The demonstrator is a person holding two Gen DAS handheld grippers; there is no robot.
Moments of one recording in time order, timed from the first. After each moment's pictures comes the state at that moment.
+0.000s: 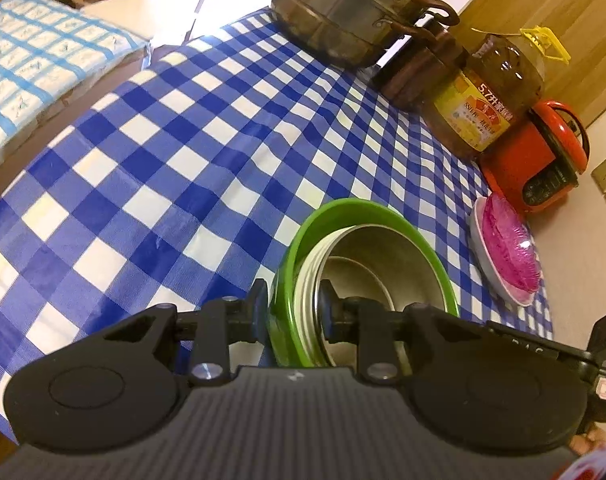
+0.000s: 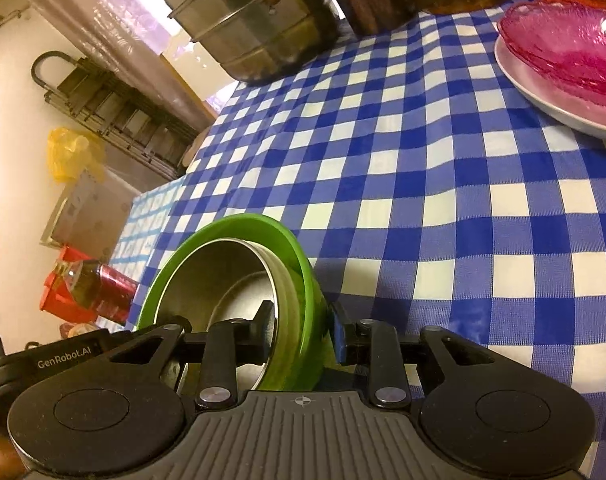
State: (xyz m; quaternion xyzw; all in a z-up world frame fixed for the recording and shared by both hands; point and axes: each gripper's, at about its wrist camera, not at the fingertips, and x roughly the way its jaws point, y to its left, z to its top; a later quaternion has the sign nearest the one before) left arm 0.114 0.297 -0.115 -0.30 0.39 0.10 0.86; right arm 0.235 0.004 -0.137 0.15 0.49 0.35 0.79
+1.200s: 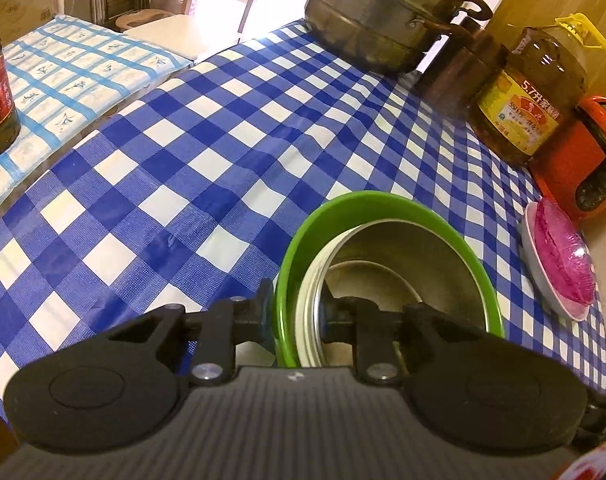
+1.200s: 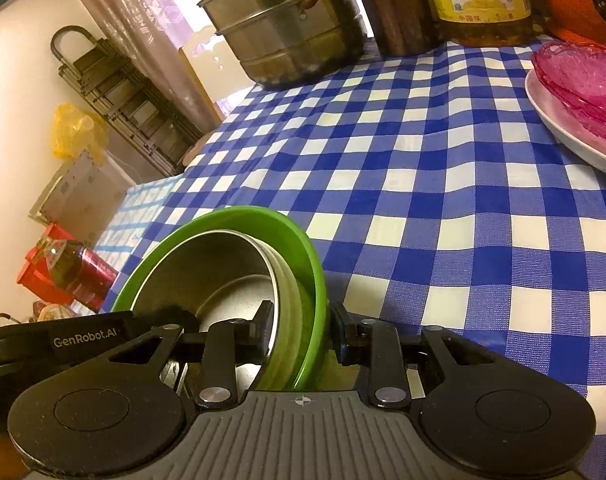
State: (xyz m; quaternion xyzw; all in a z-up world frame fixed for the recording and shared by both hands) left arm 0.127 0.271 -0.128 -0.26 0.39 0.19 0.86; right arm 0.230 0.025 -0.151 0.09 0.44 0.37 0.81
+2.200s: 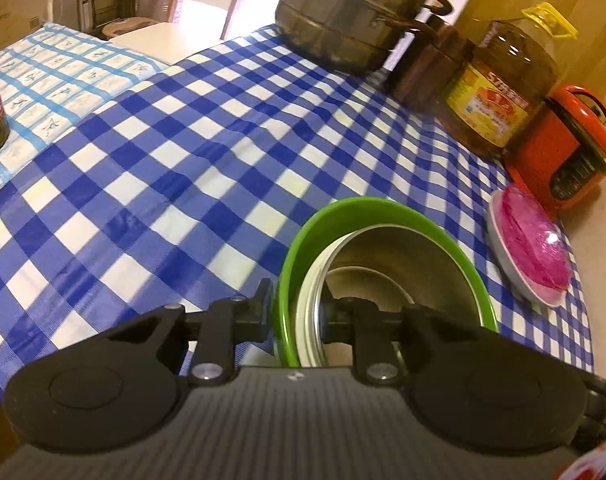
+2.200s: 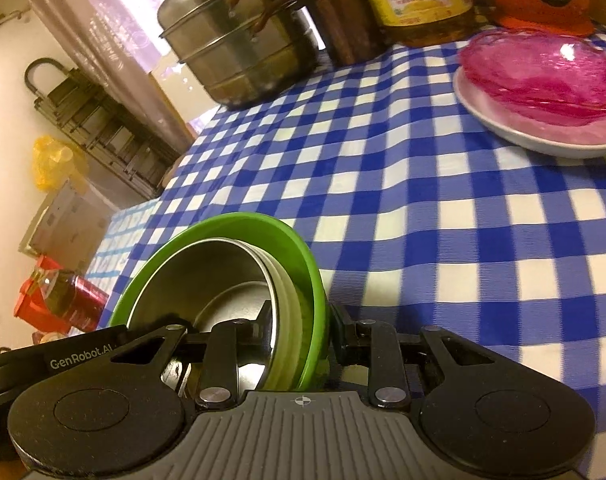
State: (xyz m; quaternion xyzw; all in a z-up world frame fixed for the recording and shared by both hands) left arm 0.121 0.229 -0.113 -0.26 0.38 0.17 0.87; right arm 0.226 -0.026 -0.140 0.14 0.45 0.32 0.82
